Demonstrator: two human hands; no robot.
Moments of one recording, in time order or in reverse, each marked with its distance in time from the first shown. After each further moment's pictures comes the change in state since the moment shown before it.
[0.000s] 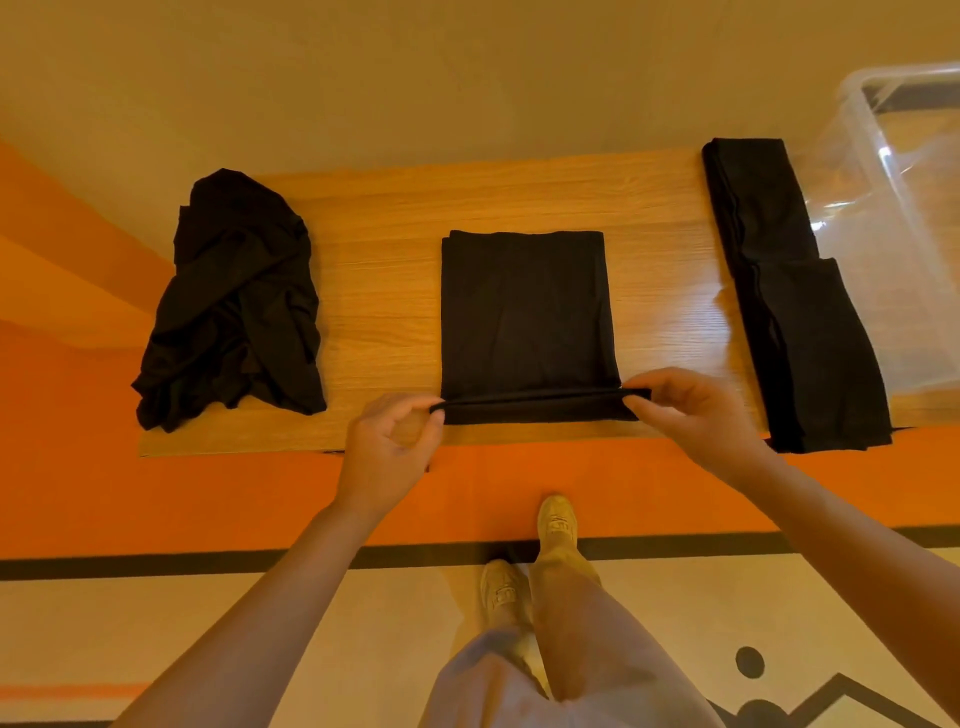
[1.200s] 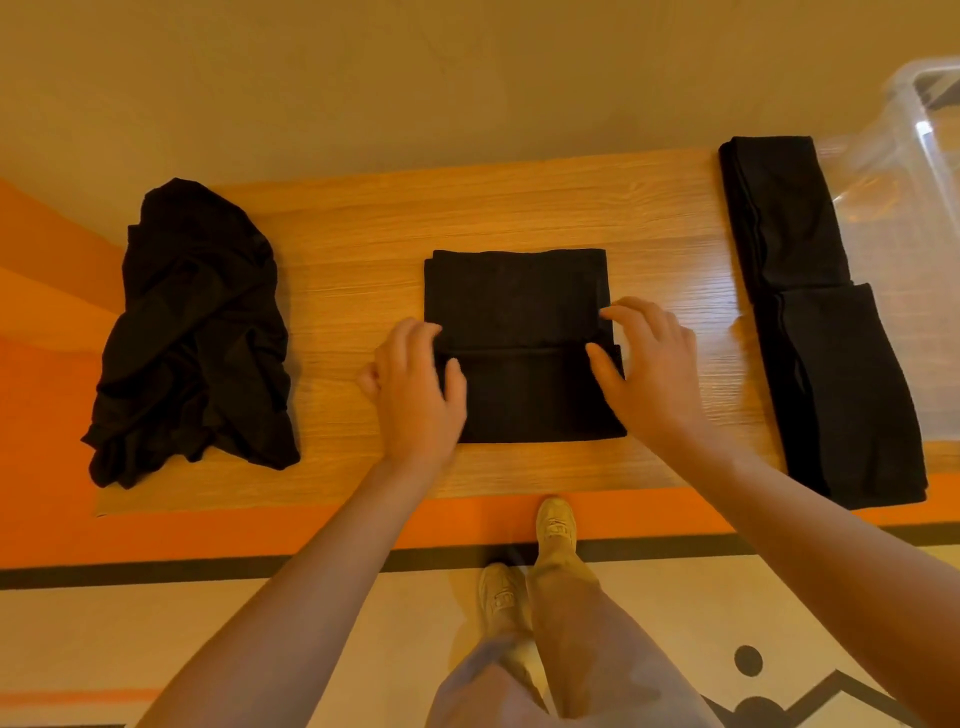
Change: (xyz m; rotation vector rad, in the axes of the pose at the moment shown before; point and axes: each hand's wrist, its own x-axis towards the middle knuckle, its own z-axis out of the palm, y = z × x) left_hand 0.101 0.002 0.064 0.567 0.184 -0.022; right_hand 0.103 -0.007 0.027 -0.629 0.276 -0.149
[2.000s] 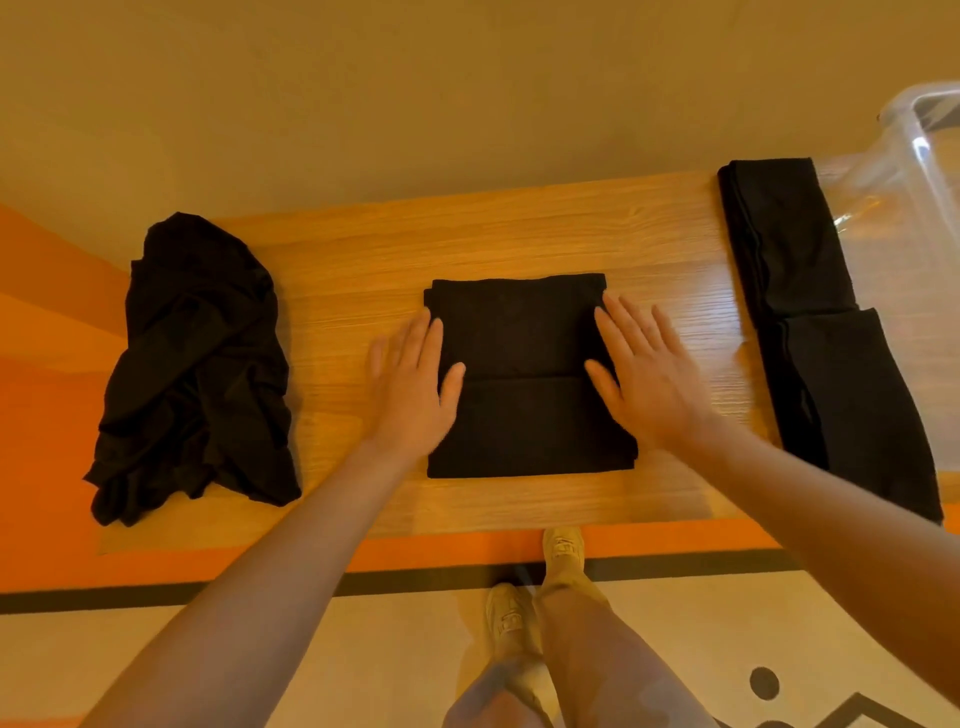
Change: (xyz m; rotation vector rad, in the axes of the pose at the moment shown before) left_hand 0.050 -0.019 0.005 0.273 -0.383 0.181; right_hand 0.033 0.029 0.011 -0.326 -0.300 -0.154
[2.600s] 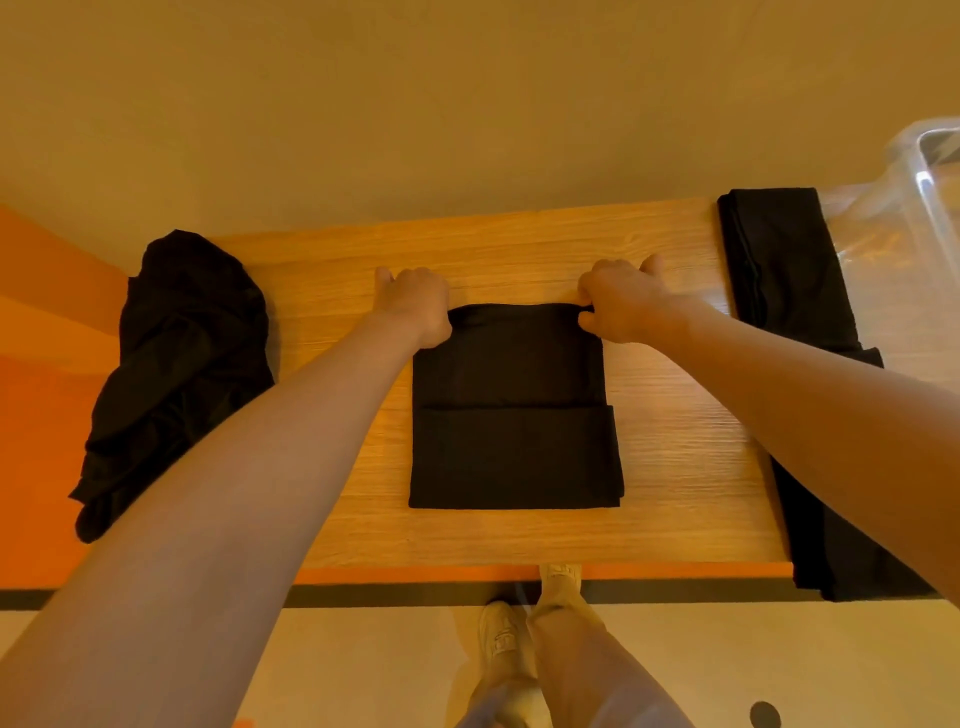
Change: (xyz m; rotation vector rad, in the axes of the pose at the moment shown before) left_hand 0.131 0.025 -0.048 0.249 -0.339 -0.106; right_hand 0.122 0.018 -0.055 -0.110 -0.328 0.068
